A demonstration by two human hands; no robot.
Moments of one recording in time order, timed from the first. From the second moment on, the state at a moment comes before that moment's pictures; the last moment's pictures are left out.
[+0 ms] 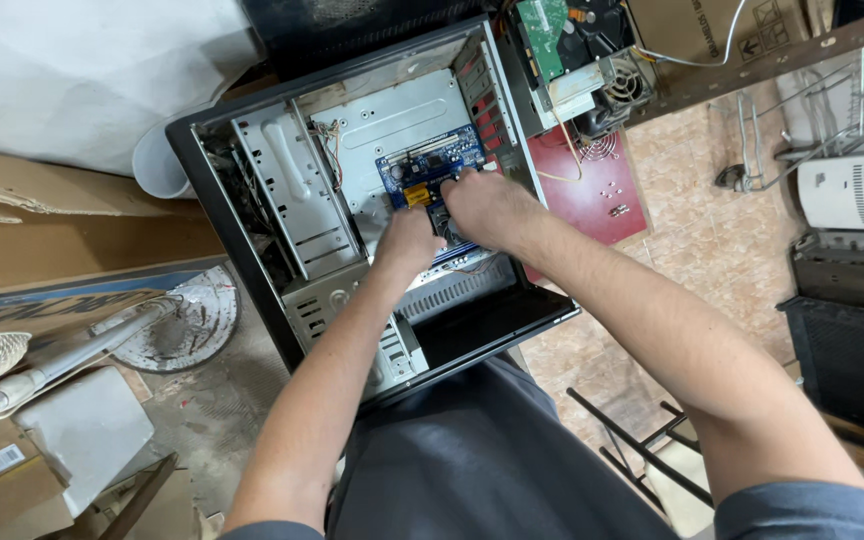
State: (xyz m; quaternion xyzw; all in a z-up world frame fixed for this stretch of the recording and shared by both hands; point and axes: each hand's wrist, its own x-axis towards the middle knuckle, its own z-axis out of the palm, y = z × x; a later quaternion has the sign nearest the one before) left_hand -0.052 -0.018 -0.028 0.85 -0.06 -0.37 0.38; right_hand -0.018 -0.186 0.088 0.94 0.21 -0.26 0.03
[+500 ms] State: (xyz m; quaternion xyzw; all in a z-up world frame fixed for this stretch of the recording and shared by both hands) left_hand -0.094 -0.068 -0.023 0.83 0.15 -0.26 0.47; right_hand 0.024 -0.162 0.104 0.88 0.24 -0.39 0.14
